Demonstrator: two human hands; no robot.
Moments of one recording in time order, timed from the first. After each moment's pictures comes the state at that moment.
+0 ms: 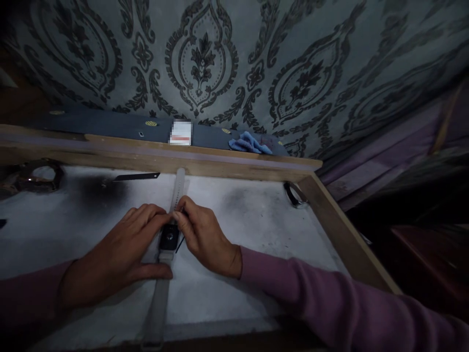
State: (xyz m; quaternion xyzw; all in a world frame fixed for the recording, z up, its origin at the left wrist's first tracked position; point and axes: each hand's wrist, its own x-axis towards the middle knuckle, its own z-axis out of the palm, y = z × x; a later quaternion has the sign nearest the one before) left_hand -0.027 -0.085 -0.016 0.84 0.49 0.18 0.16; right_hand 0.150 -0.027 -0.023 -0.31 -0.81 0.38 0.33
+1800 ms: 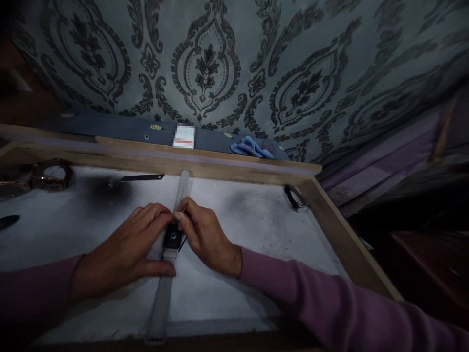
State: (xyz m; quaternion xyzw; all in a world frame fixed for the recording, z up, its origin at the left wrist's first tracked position) left_hand -0.027 -0.084 -0.015 0.84 0.48 0.18 0.18; right_hand 0.148 -0.027 -0.026 -0.30 -0.81 0.38 0.34
